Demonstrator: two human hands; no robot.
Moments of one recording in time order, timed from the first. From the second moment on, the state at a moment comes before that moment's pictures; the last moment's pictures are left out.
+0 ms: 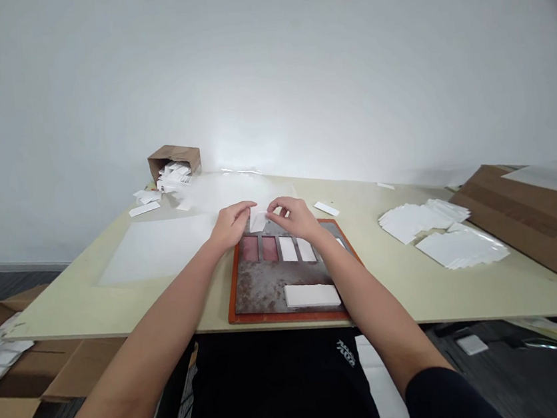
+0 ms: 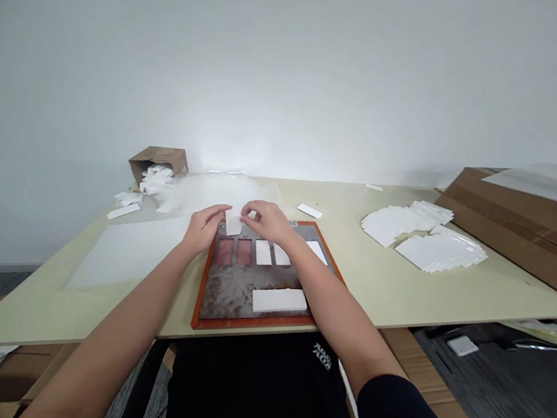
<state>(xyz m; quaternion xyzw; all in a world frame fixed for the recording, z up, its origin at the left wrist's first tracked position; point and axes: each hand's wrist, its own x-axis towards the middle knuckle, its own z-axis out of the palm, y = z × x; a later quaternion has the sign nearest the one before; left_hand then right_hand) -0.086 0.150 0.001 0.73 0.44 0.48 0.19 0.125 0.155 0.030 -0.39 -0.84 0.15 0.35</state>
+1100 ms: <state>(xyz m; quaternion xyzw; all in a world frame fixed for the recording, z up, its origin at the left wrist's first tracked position) -0.081 0.157 -0.002 0.66 0.48 0.53 0.23 0.134 0.155 0.032 -0.51 -0.66 0.52 0.19</state>
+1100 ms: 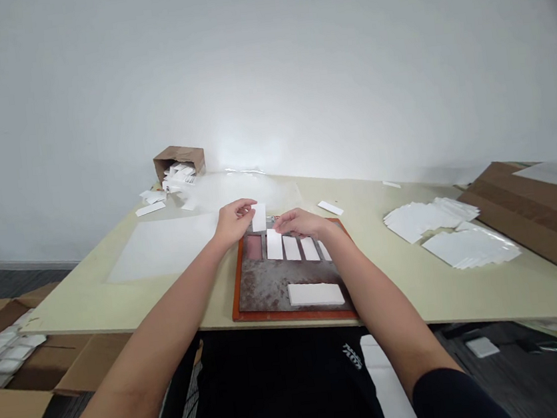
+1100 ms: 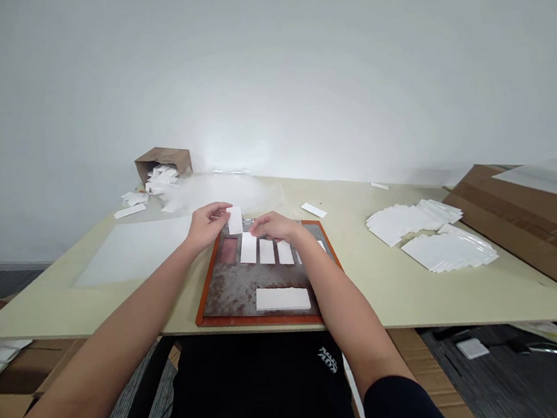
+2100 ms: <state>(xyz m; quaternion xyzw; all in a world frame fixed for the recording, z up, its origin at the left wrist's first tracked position) -0.083 0.162 -0.007 0.66 0.47 0.54 0.23 0.131 0.158 0.027 -0.50 -0.67 0.51 0.17</state>
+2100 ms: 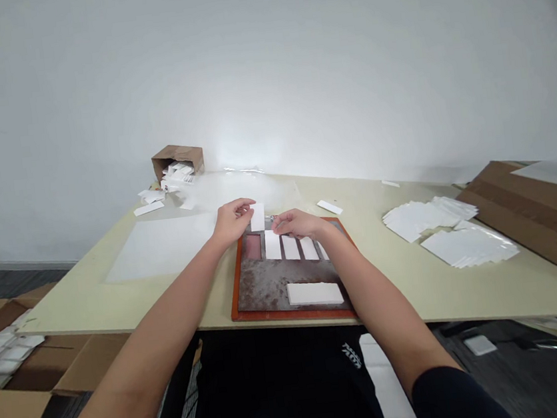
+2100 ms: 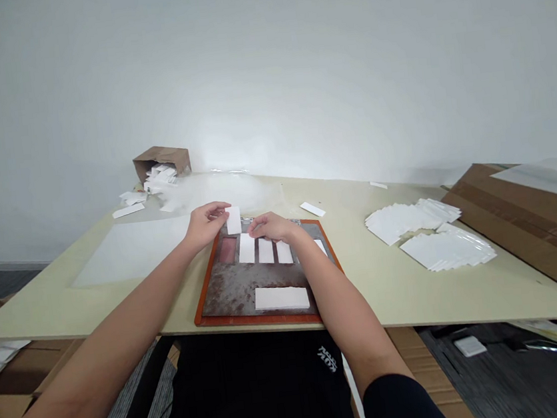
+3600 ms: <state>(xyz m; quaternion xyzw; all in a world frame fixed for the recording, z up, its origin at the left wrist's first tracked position) -0.083 0.160 -0.004 0.67 0.47 0.53 0.22 0.132 0.158 0.026 -0.52 -0.68 0.49 0.18</state>
